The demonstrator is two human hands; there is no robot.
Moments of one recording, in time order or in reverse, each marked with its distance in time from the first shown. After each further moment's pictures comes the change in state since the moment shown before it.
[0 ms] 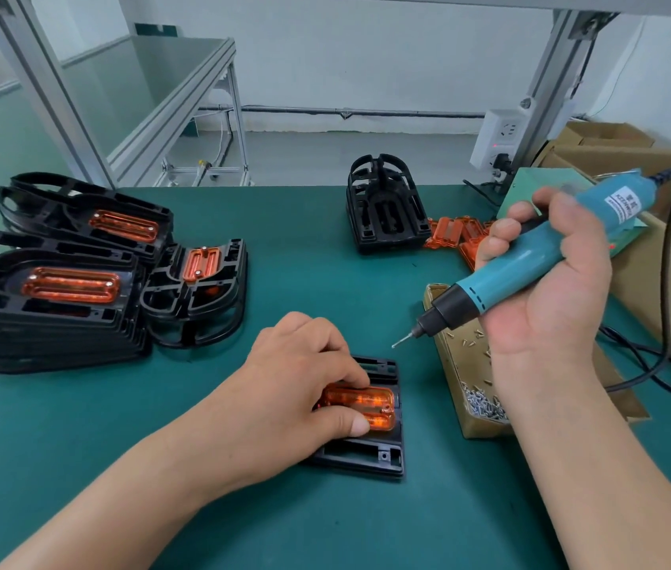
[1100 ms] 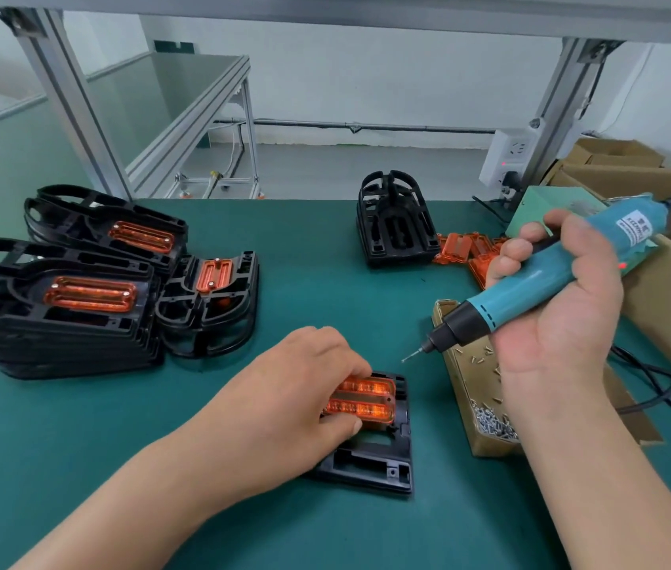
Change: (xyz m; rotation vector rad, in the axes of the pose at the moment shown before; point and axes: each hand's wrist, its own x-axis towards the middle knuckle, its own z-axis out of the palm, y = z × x) left_hand -0.003 0.006 -0.011 0.030 0.085 0.039; right_hand 0.001 0.001 -0.001 -0.008 0.000 -0.018
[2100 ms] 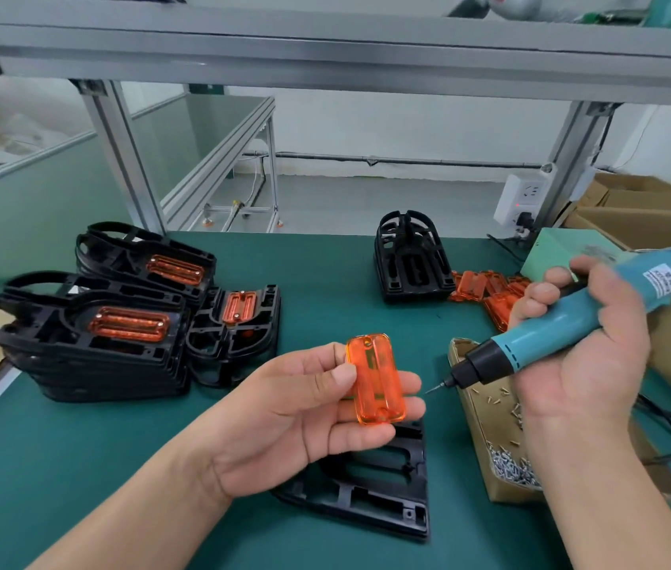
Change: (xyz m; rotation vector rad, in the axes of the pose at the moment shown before) left_hand 0.008 -0.014 -0.013 -1.819 -0.254 -0.155; right_hand 0.001 -0.004 0.002 0.007 0.040 -0.037
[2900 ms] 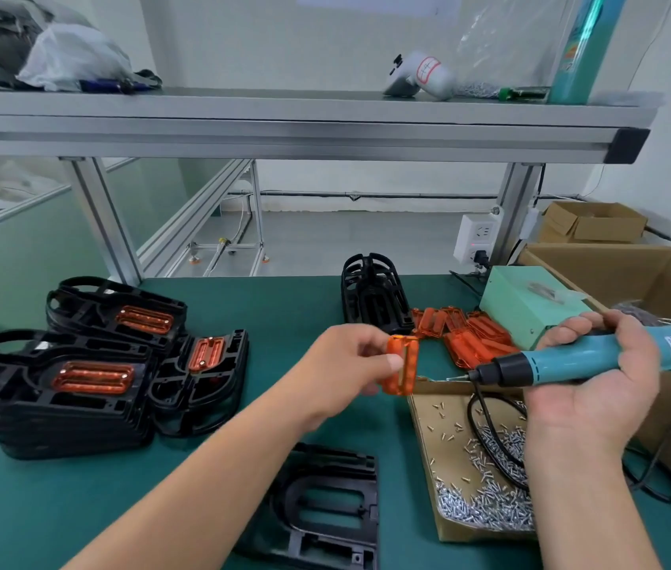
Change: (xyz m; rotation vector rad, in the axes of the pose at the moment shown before) left_hand 0.122 0.008 0.020 0.883 0.442 0.052; right_hand 0.060 -0.061 -0.058 0.099 0.196 0.211
